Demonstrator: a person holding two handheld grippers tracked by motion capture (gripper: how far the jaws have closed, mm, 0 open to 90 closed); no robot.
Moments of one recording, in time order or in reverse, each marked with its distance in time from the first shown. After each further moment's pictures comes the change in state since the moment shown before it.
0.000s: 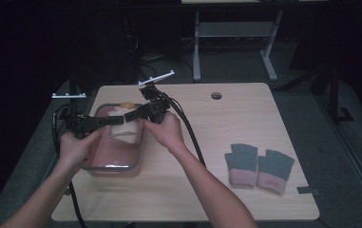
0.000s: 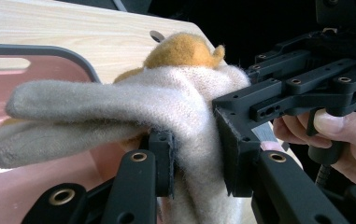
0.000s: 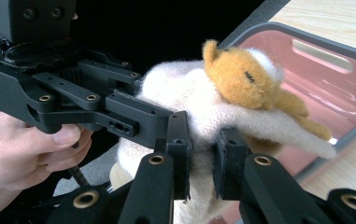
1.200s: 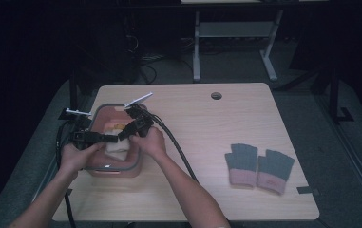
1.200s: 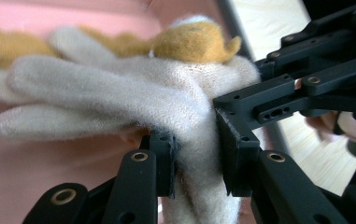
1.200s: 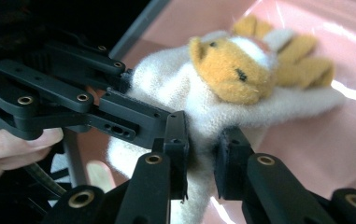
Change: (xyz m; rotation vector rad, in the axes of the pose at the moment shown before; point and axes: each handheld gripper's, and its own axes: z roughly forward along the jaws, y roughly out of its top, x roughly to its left) left arm 0.080 -0.041 0.027 0.250 0.159 -0.142; right arm -0.044 -0.026 0.106 0.214 -0.034 0.092
